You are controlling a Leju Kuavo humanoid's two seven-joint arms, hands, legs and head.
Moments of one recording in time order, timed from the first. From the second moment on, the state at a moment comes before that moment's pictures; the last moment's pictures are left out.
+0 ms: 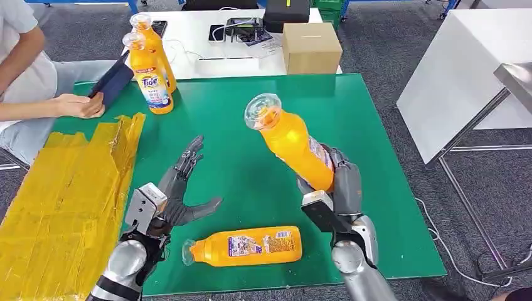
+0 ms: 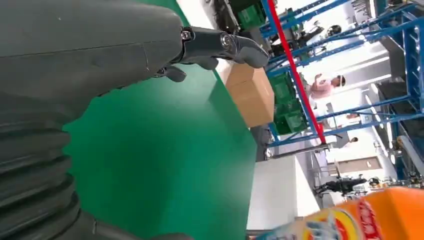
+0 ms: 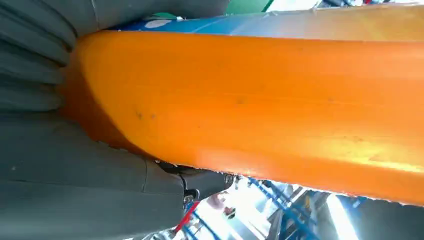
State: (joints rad) left arm -0.15 -0.03 -0.35 -1.56 -0.09 -0.01 -0.32; right arm -0.15 0.05 0.27 -1.40 0.62 -0.44 -0.32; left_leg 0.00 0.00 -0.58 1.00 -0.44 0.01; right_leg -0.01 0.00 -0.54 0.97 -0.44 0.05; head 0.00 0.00
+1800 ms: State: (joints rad) left arm -0.25 -0.05 -0.41 -1.49 0.05 -0.08 -0.31; right arm -0.31 0.16 0.50 -1.12 0.63 -0.44 -0.35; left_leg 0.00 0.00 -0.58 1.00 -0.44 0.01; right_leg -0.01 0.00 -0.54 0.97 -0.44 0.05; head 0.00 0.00
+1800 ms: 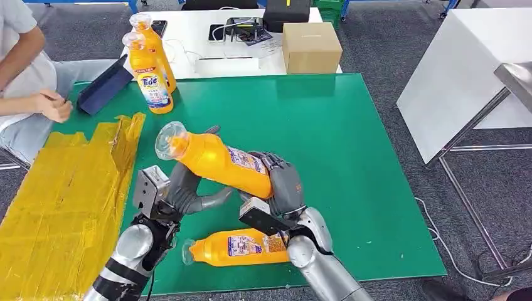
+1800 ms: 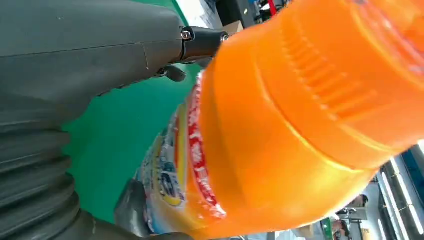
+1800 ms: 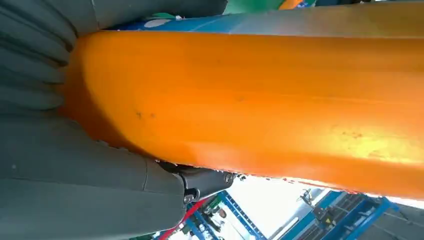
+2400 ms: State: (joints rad) left arm -0.25 -0.05 -0.41 -1.49 0.09 -0.09 -0.31; right arm -0.33 0.16 0.53 -1.08 0.63 -0.44 -0.34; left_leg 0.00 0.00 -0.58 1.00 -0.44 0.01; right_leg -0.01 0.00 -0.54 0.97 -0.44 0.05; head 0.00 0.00
